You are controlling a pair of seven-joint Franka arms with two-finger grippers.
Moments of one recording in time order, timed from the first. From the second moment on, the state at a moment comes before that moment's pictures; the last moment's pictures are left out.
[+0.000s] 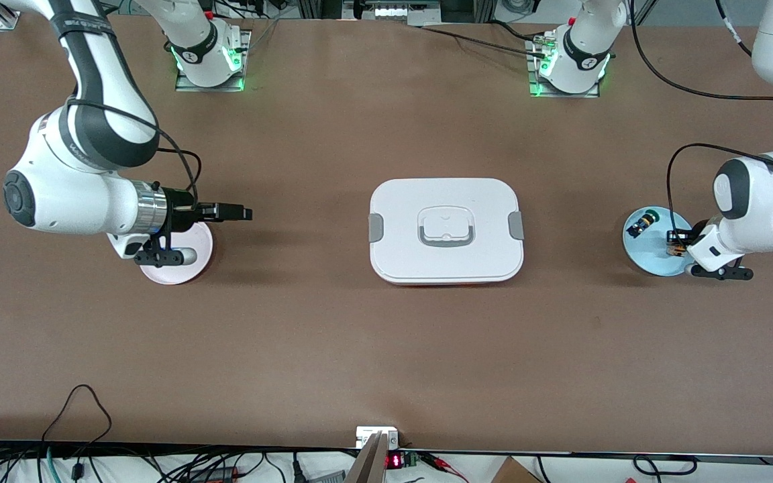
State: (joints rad) left arm 0.32 0.51 -0.01 -1.97 0.20 2.27 0.22; right arm 0.00 0.32 0.21 -1.71 0.29 1.77 0.14
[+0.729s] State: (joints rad) left arm 0.32 0.48 -0.02 -1.94 0.20 2.31 0.22; right arm -0.03 0.24 0.10 -1.53 -0.11 1.69 0.15
